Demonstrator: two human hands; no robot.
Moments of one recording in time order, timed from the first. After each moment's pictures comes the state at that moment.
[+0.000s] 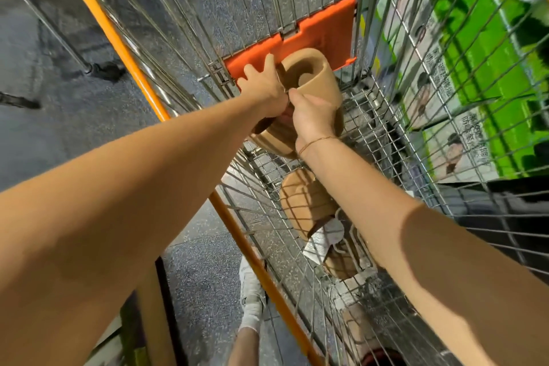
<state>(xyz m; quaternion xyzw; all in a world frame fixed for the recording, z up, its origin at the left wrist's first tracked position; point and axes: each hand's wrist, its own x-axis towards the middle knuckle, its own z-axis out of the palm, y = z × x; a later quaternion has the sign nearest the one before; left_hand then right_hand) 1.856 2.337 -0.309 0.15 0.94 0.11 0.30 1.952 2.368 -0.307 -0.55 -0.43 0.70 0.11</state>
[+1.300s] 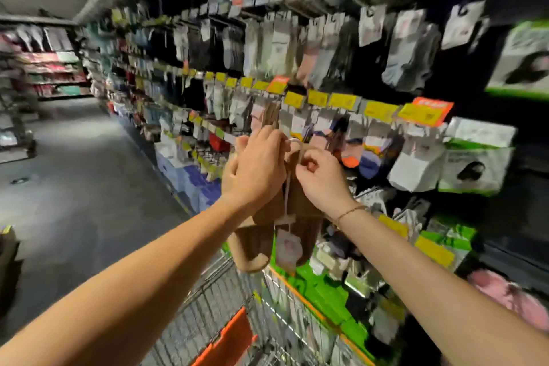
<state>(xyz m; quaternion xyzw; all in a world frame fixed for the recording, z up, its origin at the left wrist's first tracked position) 1.939 2.409 0.301 0.58 0.66 0.39 -0.26 2.063 2.466 0.294 -0.32 -0.77 0.32 0.45</state>
